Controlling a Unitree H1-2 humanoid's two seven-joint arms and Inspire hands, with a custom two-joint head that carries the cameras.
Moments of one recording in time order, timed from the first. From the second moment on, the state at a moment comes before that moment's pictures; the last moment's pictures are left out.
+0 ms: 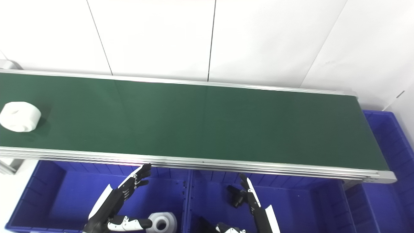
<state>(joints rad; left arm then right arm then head) 0.27 0.22 -0.30 0.06 0.10 -0.43 -0.04 0.37 -0.17 0.23 0.00 -0.16 -0.41 -0.03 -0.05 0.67</state>
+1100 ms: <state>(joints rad) 0.19 0.23 -0.44 0.19 0.18 -0.43 0.14 0.31 -0.22 0.24 0.14 -0.10 -0.41 -0.03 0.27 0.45</state>
